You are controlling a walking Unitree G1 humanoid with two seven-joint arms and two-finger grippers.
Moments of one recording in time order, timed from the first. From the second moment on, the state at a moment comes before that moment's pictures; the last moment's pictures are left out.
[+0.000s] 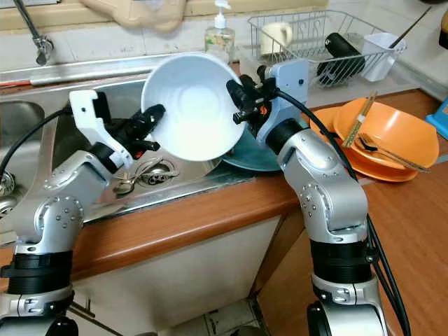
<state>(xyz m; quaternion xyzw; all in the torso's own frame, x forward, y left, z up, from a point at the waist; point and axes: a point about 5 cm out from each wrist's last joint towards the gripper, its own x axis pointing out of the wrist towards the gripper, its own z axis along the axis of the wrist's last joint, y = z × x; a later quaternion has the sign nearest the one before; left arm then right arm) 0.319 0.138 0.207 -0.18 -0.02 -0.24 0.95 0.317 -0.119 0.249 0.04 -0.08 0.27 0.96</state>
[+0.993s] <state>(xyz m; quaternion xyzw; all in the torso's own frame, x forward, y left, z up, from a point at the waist) 0.376 0.192 0.165 0.13 0.07 -0.06 0.99 0.281 -0.097 0.219 -0.11 0.06 0.42 0.90</state>
